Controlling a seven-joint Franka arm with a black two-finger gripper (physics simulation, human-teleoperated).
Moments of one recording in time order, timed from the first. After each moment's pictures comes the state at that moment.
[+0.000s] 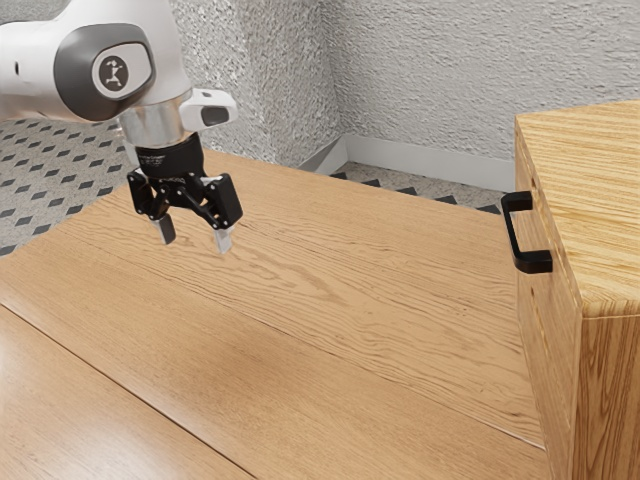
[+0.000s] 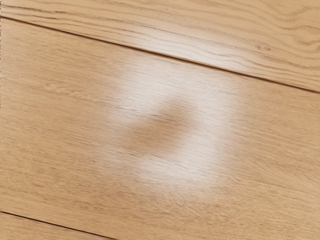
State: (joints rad) arm 0.03 0.06 0.15 -1.44 0.01 1.42 -0.06
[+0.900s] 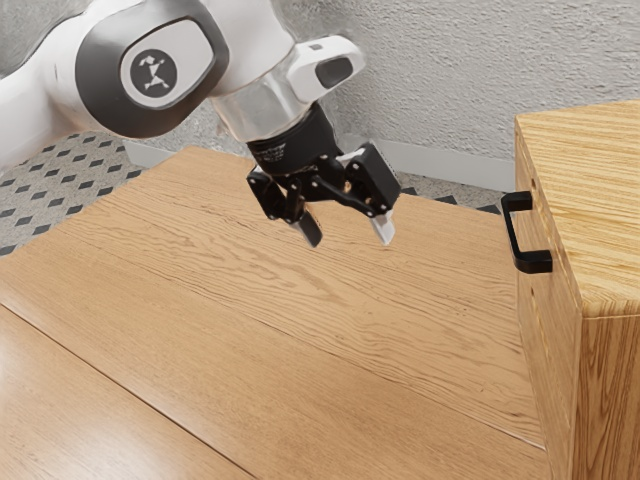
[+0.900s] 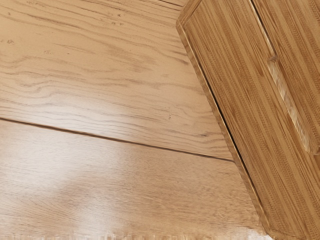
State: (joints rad) arm -0.24 -0.05 0.05 -1.49 -0.16 1.67 -0.37
